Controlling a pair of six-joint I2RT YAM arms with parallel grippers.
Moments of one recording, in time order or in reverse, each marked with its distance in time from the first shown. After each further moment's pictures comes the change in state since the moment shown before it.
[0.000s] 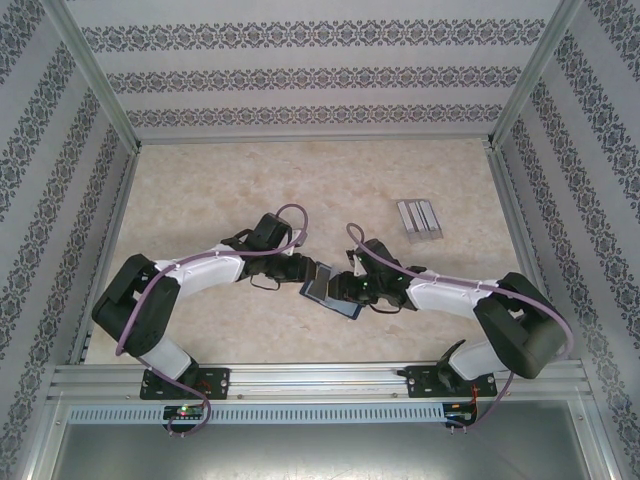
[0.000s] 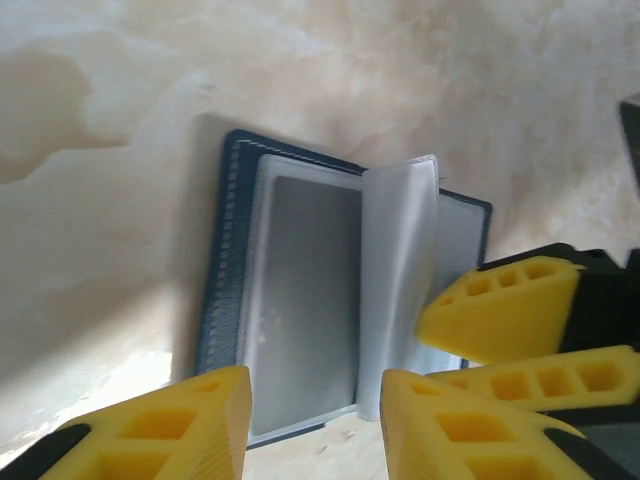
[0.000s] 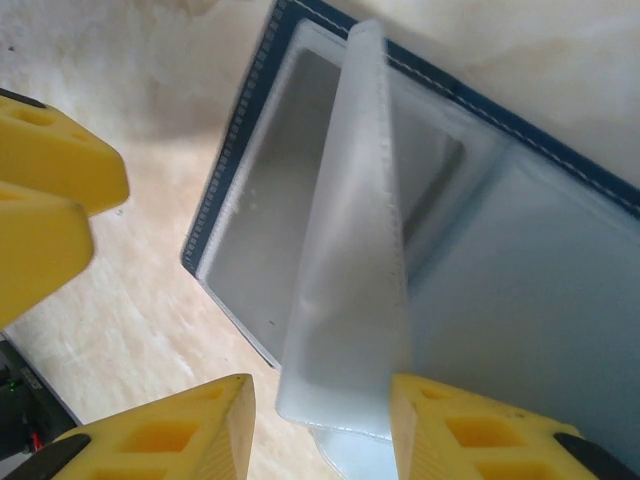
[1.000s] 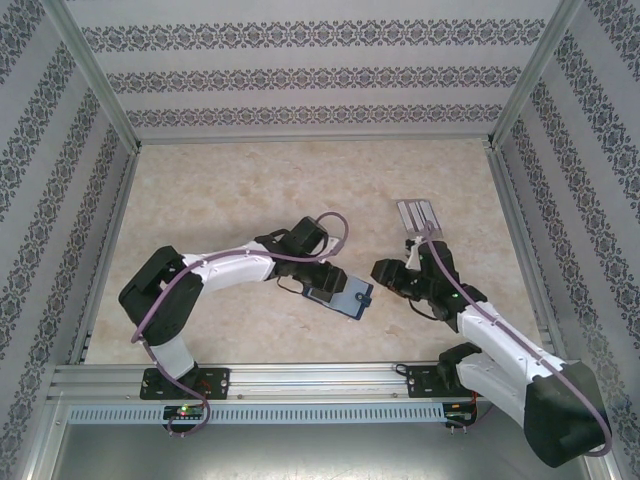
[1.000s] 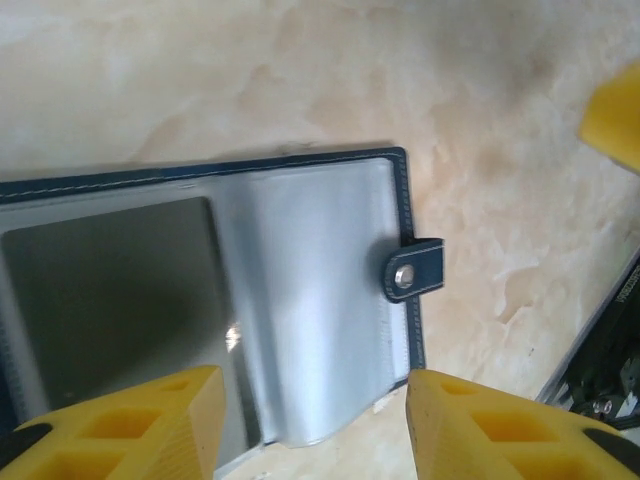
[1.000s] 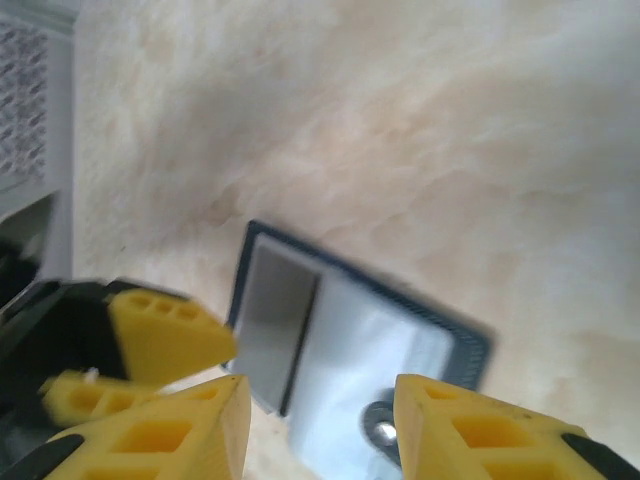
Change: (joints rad) left arm -0.196 0.134 0.213 -0.120 -0.089 0.138; right arm -0.365 -0.489 -0.180 -0.125 -0.045 0.006
